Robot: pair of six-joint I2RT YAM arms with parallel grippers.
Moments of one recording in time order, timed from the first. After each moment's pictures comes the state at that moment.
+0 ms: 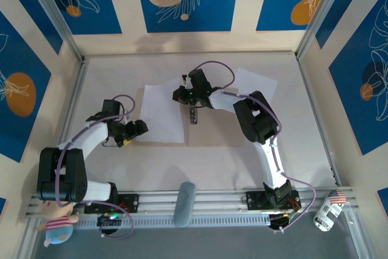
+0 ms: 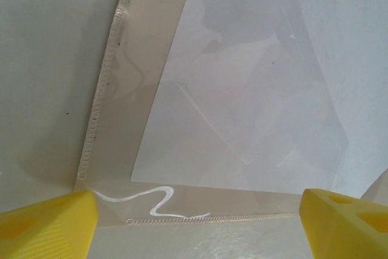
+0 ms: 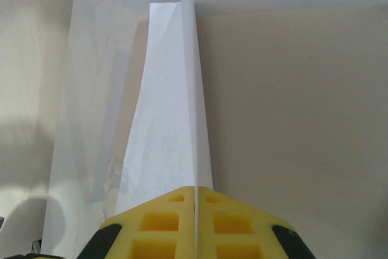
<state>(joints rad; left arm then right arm) -0.06 1.36 0.71 -0.58 0.36 -0.47 0.58 2.22 1.52 0.03 -0.45 0.75</state>
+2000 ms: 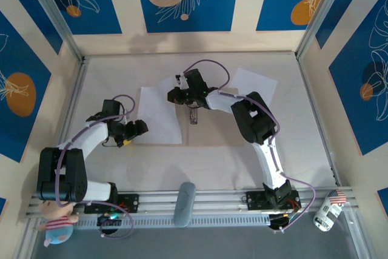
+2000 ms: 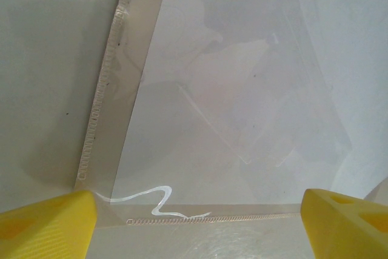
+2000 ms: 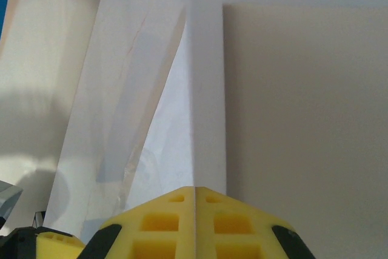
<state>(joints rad) -0.06 1.36 0.71 -0.58 0.36 -0.47 0.61 2.24 1.56 0.05 -0.51 0.68</state>
